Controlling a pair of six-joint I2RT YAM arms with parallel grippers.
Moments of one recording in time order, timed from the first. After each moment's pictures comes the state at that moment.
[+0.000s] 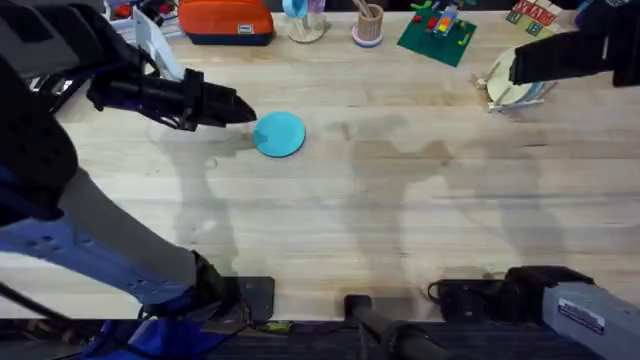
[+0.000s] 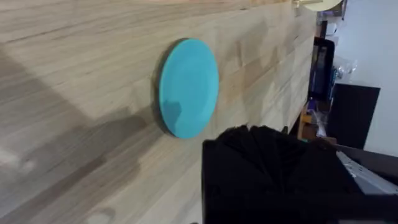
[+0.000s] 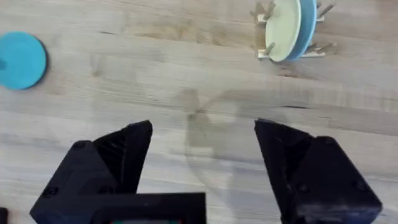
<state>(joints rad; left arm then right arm) 0.38 1.87 1.24 -1.21 1.00 0.52 0.01 1.13 1.44 -1.27 -0.06 -0.08</state>
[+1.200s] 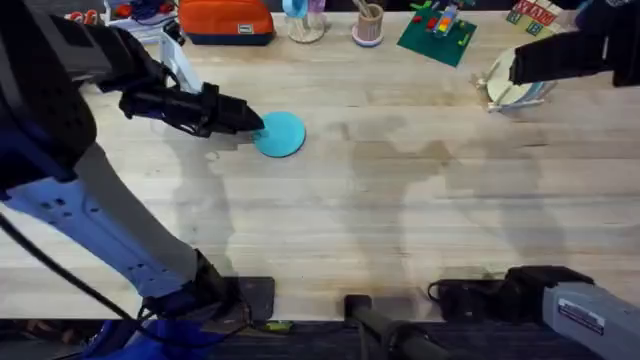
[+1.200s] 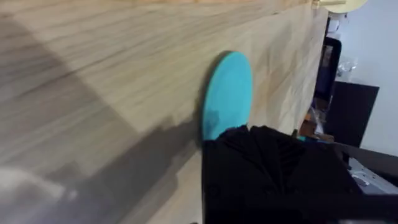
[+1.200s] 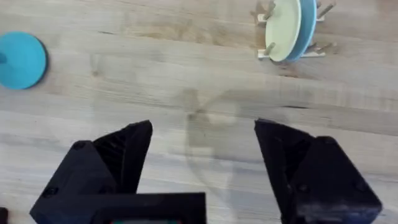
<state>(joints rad) 0.35 2.03 1.24 -1.08 1.00 0.49 0.01 1.13 1.44 -1.27 -0.06 -0.08</state>
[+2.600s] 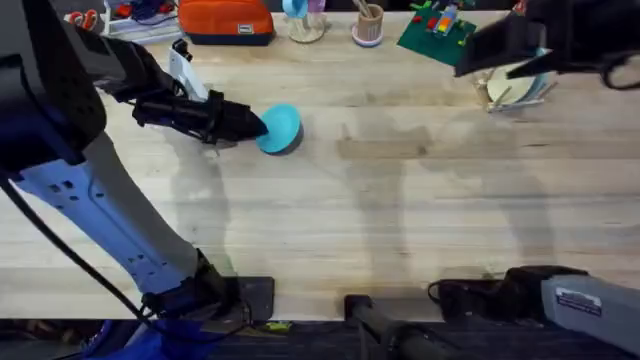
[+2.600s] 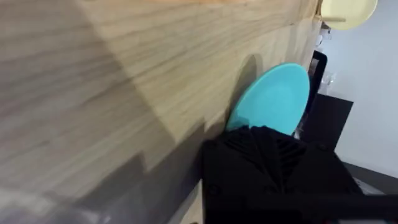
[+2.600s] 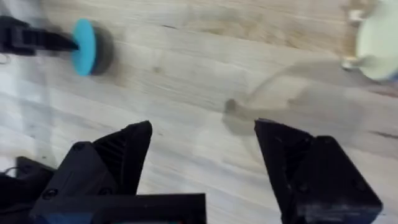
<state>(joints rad) 0.35 2.13 1.24 -1.01 1.02 0.40 0.02 1.32 1.44 -1.21 -0.34 -0.04</state>
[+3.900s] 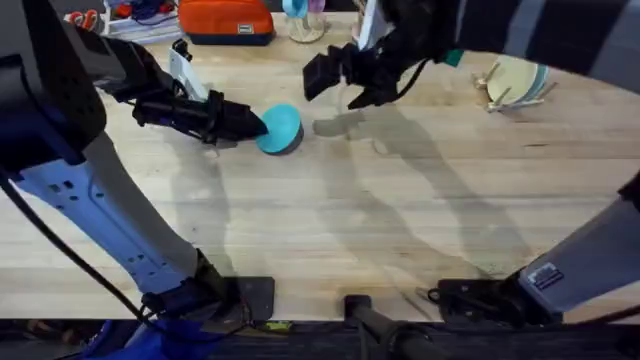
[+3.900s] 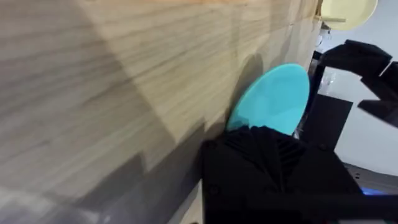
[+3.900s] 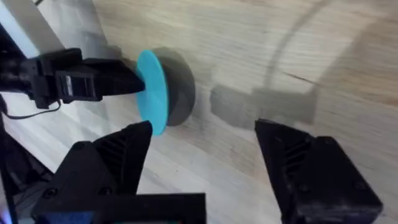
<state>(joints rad) 0.35 2.13 1.25 -1.01 1.02 0.40 0.47 1.88 1.44 -0.65 -0.42 0.44</state>
